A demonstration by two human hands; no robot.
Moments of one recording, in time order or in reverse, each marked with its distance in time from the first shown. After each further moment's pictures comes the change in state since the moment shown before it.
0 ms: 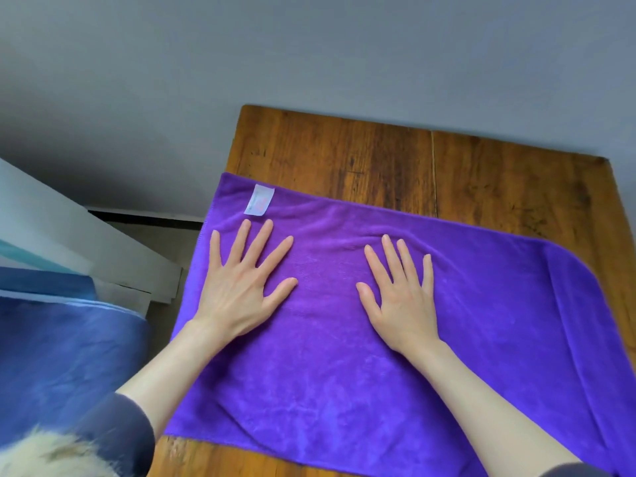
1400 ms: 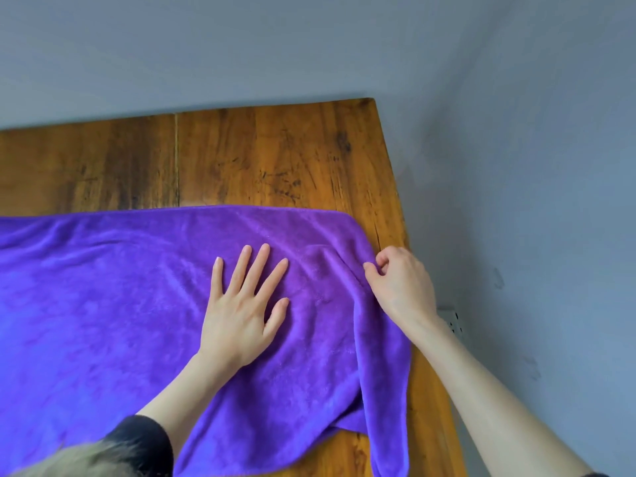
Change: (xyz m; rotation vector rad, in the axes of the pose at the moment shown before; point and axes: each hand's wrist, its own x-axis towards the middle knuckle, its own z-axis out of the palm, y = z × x) left_hand 0.035 0.352 0.016 0.037 -0.003 0.226; right_hand -0.091 0.324 -0.053 0.472 0.053 0.528
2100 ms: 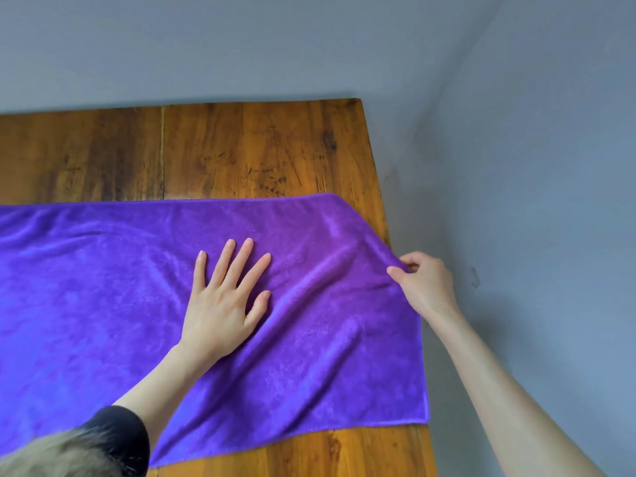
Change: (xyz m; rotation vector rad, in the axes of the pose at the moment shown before) left_hand 0.002 0.004 -0.005 -0.061 0.002 -0.021; right_hand 0.006 0.045 -0.033 0.202 -0.065 0.269
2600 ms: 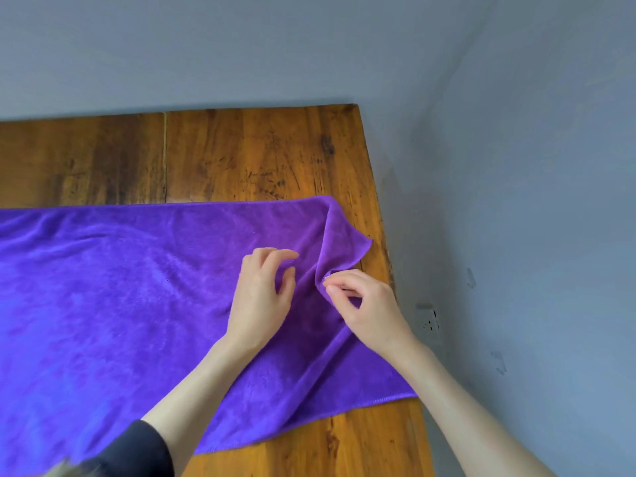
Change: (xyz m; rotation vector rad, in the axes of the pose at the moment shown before) left_hand 0.021 0.059 -0.028 -0.707 0.237 -0.177; right_hand -0.053 -0.021 0.034 0.283 -0.176 -0.587
